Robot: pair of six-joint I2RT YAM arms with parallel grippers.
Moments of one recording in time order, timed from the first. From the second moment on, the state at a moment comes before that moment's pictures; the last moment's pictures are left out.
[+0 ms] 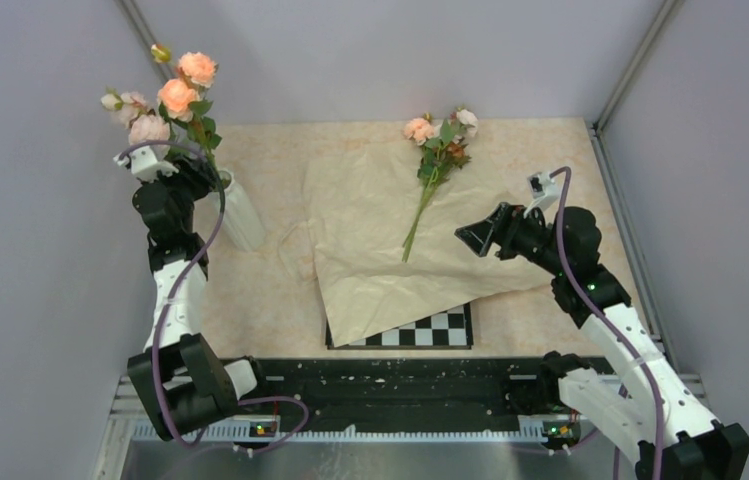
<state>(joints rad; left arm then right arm) 0.37 1.18 0.81 0.43 0.19 -0.33 0.30 0.79 0.70 -0.16 -0.40 0.55</state>
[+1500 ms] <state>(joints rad) 0.05 0.87 0.92 -0.43 0.09 -0.30 0.30 0.95 0.69 -0.19 -0.23 0.63</state>
